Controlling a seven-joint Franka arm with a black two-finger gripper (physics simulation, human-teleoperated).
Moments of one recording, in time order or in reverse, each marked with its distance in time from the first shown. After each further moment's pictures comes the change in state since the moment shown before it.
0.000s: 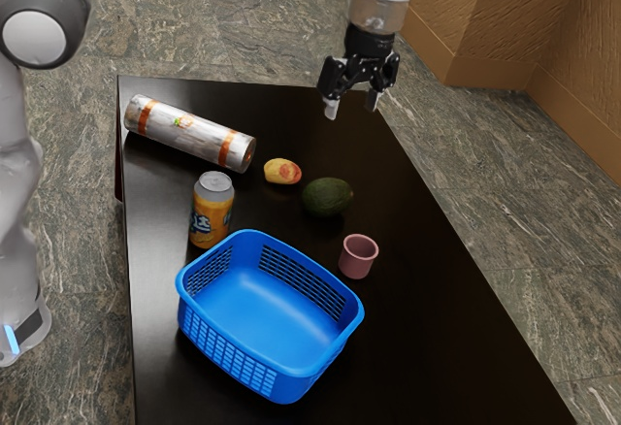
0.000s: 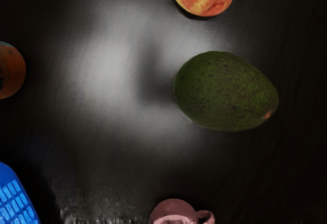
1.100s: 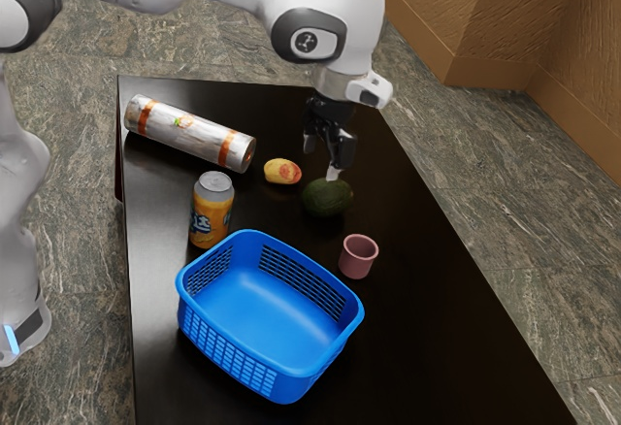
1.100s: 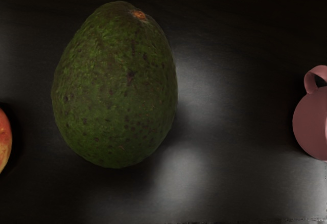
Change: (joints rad) arm -0.150 -0.129 0.128 -0.473 0.077 0.362 1.711
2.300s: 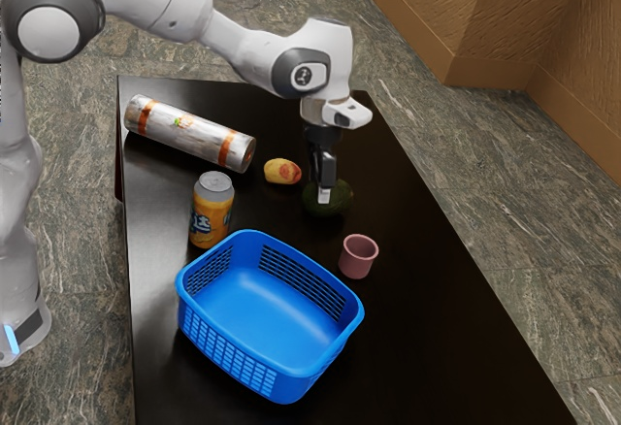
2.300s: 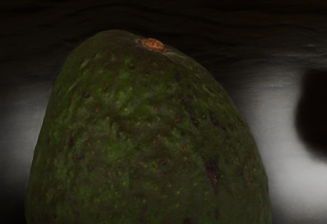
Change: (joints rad) arm 0.158 0.124 0.011 -0.135 -0.316 0.269 0.653
